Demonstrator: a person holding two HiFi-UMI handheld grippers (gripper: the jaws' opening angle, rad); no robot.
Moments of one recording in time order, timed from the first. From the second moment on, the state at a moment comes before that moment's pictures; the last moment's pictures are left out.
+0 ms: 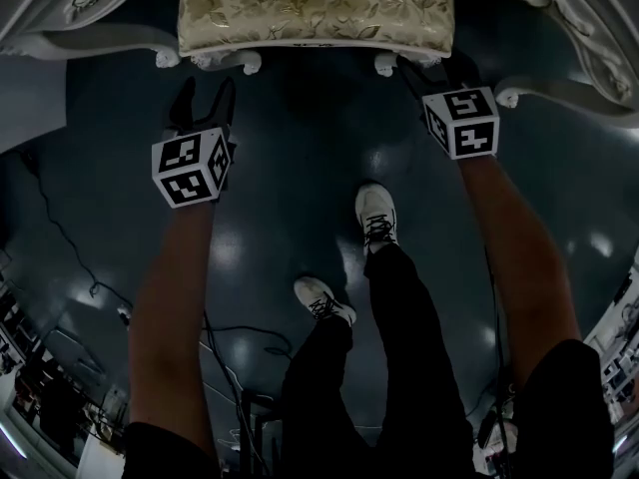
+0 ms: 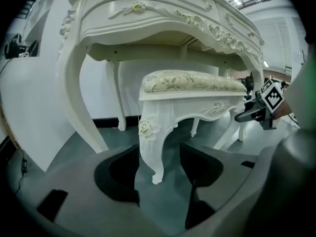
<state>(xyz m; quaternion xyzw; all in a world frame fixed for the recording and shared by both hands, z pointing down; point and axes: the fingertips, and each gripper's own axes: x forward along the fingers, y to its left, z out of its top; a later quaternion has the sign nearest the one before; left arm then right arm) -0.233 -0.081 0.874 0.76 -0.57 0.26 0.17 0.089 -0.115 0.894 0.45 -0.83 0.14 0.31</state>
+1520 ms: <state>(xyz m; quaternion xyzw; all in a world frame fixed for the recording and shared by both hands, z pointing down) -0.226 -0.138 0.901 0.78 -0.50 0.34 0.14 0.090 -0.115 0.893 0.47 -0.81 0.17 0.31</state>
